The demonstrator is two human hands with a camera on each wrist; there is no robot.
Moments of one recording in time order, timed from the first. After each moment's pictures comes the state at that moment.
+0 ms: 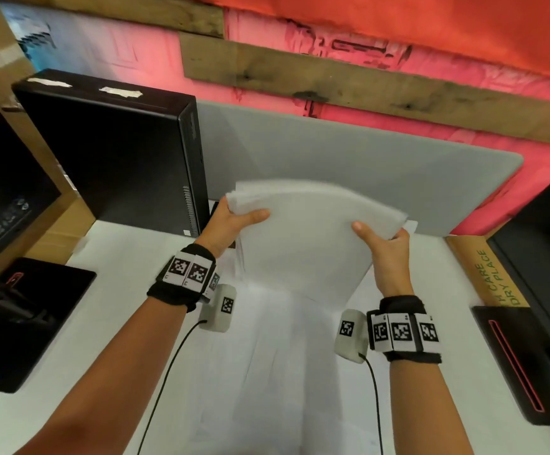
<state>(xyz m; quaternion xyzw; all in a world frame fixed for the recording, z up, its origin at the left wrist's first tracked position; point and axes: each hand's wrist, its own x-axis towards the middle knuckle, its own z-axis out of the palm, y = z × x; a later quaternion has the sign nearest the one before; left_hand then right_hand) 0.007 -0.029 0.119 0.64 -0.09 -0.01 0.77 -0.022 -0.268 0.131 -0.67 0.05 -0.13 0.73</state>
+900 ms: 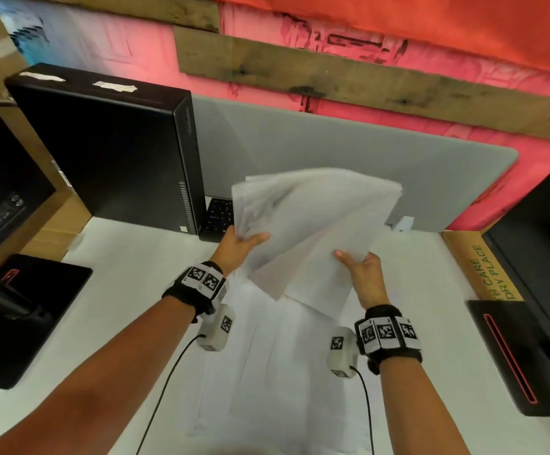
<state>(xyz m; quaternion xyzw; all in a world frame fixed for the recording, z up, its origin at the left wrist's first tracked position) 0.009 -0.043 0.050 0.69 0.06 -0.08 0.72 -0.023 -0.276 0.065 -0.74 0.13 -0.02 0.66</state>
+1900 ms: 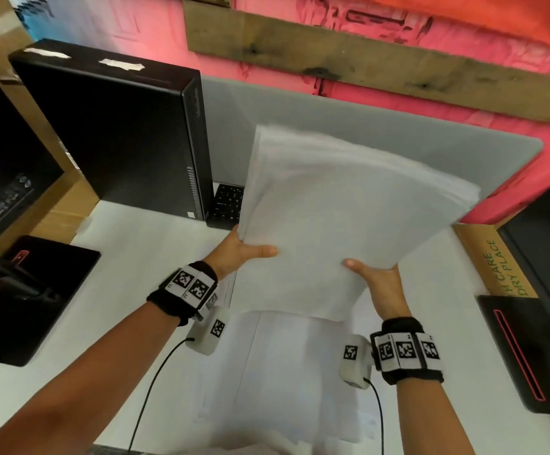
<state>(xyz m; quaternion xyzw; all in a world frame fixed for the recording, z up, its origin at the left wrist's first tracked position) -0.023 -0.032 0.062 0.69 -0.02 -0.15 0.70 -0.051 -0.282 0.067 -0.71 0.09 -0.01 0.70</state>
